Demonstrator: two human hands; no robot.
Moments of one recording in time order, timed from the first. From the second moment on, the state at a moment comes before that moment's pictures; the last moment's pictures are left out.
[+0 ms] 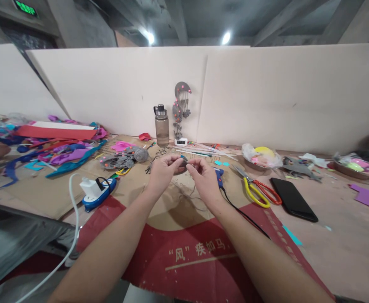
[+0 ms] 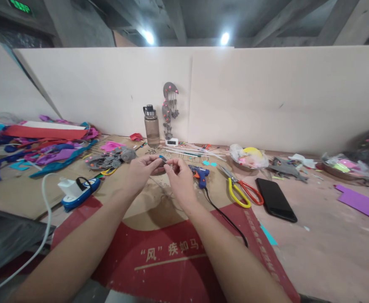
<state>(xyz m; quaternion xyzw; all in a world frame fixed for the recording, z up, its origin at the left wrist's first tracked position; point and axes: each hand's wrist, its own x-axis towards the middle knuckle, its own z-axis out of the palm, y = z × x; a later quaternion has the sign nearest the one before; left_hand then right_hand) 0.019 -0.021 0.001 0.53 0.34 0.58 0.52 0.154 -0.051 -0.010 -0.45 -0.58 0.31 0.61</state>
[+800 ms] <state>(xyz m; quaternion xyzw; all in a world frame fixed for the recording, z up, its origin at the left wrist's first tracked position) 0.017 -0.019 0.002 0.52 0.33 0.51 0.60 0.173 -0.049 -0.002 -0.40 -0.71 0.21 0.55</state>
